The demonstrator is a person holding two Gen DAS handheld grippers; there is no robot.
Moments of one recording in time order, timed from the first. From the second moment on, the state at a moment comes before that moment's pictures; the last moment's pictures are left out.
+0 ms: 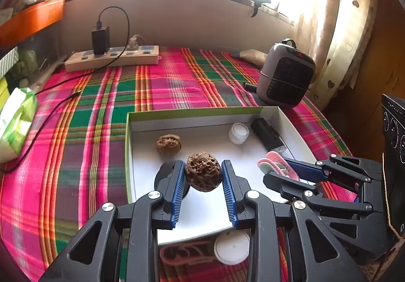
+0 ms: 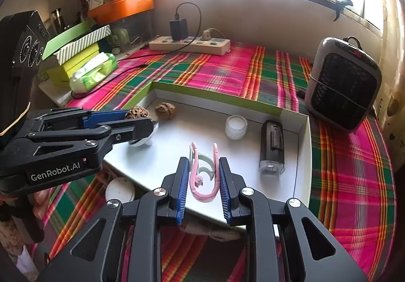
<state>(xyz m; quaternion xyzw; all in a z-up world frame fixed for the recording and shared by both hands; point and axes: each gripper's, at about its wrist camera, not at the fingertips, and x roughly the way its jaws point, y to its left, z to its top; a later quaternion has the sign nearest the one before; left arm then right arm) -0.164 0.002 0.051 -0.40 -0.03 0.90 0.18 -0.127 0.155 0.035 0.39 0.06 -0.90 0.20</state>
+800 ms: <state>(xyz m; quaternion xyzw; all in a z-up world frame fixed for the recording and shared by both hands) -0.214 0.028 0.033 -0.42 0.00 0.89 0.18 -0.164 0.161 0.016 0.42 0.06 -0.89 0.17</state>
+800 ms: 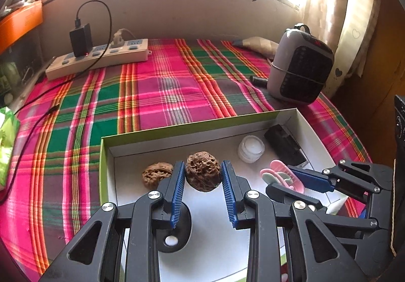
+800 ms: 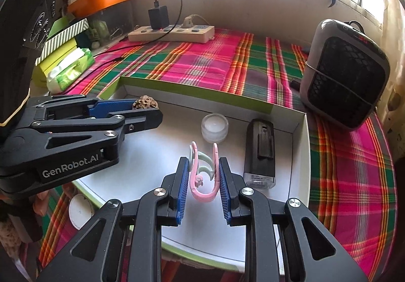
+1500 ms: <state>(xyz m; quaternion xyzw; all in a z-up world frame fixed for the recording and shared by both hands) -0.226 0.037 0.019 -0.44 0.02 0.88 0.18 -0.175 0.156 0.007 0.43 0.08 -0.88 0.16</state>
